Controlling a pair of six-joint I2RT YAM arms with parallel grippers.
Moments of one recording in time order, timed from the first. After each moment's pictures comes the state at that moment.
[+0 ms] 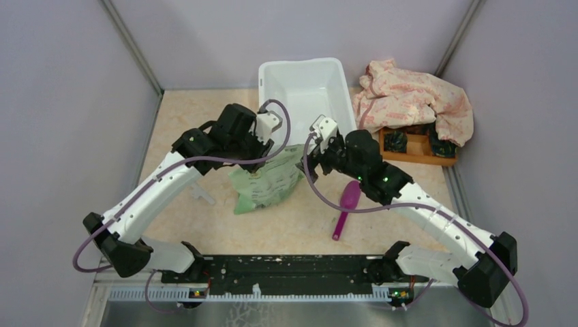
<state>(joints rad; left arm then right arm) -0.75 1.36 1.52 -0.98 0.00 0.09 0.72 1.06 0.94 -0.17 -0.16 -0.13</state>
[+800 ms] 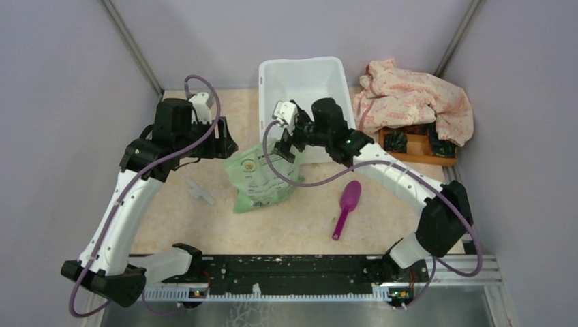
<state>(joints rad) -0.38 1.14 1.42 -0.92 0.09 -0.25 0.70 1.47 1.24 -0.12 -0.42 -0.44</state>
